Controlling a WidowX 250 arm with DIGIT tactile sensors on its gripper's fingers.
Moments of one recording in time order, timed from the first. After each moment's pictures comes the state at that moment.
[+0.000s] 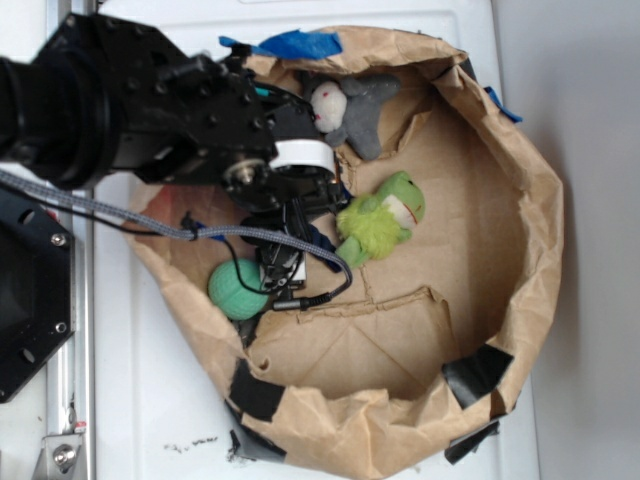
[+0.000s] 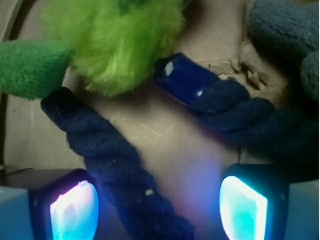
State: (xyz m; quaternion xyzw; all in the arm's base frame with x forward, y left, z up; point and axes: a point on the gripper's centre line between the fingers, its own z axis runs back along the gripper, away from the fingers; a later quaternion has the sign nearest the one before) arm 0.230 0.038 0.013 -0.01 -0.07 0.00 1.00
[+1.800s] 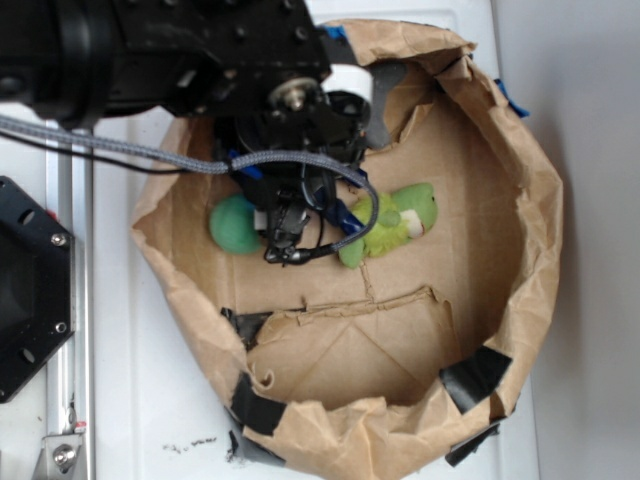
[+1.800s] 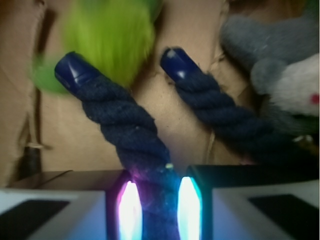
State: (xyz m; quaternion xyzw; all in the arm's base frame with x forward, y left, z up) arm 0.235 0.040 0.075 -0.03 0.00 -0.02 1.00
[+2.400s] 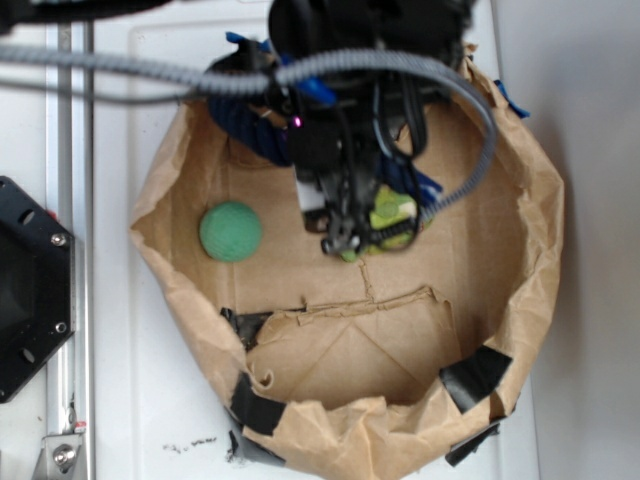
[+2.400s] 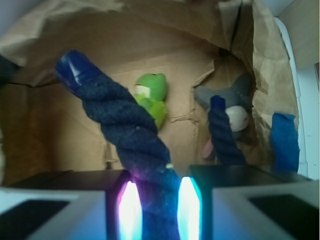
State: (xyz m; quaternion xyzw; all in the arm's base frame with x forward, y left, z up) arm 0.252 0.021 0.181 -0.03 -0.02 0.03 1.00
